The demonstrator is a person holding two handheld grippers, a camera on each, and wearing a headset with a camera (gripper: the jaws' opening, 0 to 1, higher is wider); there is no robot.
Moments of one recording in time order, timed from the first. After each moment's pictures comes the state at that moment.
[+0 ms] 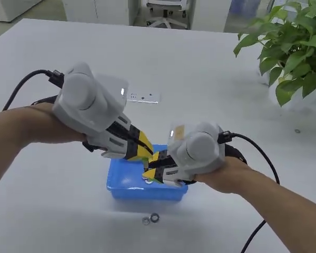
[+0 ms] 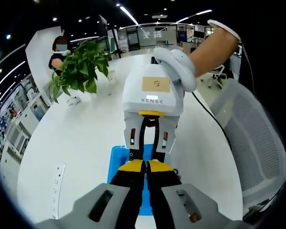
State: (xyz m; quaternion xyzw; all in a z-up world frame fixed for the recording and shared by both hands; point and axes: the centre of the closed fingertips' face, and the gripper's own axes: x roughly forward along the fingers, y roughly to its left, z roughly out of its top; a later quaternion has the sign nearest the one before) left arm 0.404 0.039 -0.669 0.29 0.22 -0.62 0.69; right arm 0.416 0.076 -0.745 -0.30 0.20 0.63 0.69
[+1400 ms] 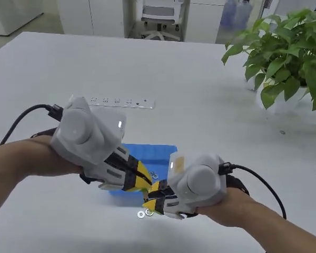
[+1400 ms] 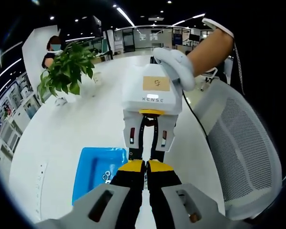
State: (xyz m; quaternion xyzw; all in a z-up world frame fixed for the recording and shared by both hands) left arm 0.337 0.021 -0.690 0.27 0.23 -0.64 0.68; right arm 0.346 0.054 -0.767 -0.29 0.22 0.64 0.68
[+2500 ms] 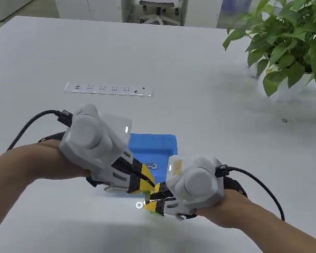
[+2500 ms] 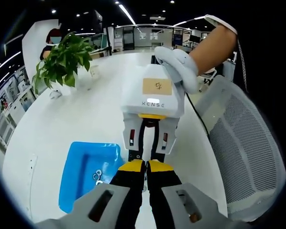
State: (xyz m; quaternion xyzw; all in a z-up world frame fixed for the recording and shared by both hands) left arm 0.340 0.013 -0.720 0.25 0.25 -0.65 0.67; right arm 0.343 0.046 -0.797 -0.28 0.25 0.63 0.68
